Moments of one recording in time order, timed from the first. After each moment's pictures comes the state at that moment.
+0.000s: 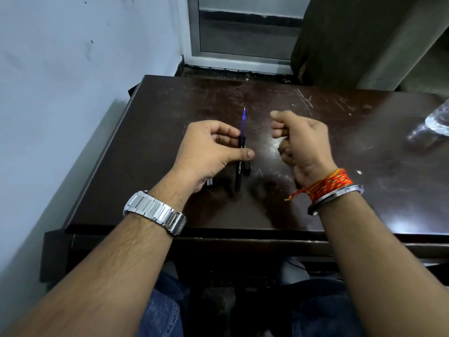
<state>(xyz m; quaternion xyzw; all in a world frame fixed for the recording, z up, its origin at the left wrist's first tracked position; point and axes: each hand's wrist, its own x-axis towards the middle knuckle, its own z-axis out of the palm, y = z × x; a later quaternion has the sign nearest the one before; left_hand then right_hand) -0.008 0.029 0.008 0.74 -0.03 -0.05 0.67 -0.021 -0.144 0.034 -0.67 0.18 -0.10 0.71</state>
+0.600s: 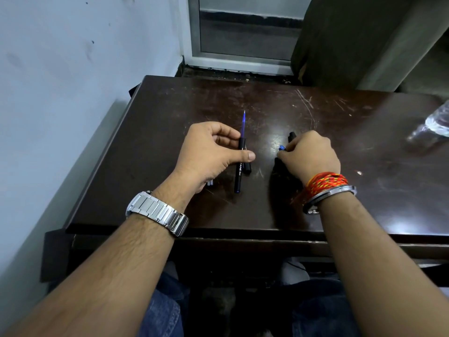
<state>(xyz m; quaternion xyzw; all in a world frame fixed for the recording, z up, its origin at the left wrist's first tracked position) -0.015 0.025 0.015 0.77 -0.02 -0.04 0.64 -0.017 -0.164 0.015 -0.95 0.24 -0.05 0.19</state>
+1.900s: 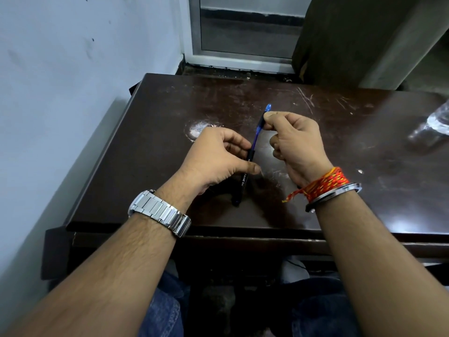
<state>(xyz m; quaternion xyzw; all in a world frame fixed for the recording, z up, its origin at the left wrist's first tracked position) -0.013 0.024 0.007 0.79 -0.08 -0.11 0.60 -0.019 -0.132 0.032 -0.70 0.11 -0.10 0.70</state>
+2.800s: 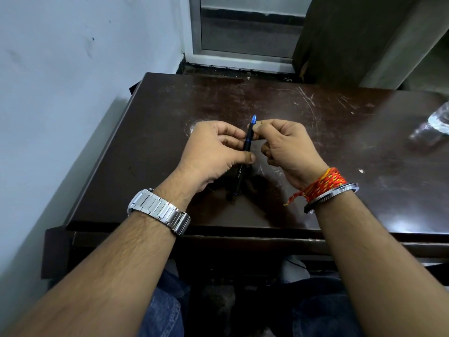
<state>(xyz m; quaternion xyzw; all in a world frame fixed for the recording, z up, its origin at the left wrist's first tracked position) -0.007 0.025 0.003 0.77 -0.05 -0.08 0.64 -0.025 -0.127 0.029 -0.73 0.07 -0.01 0.68</state>
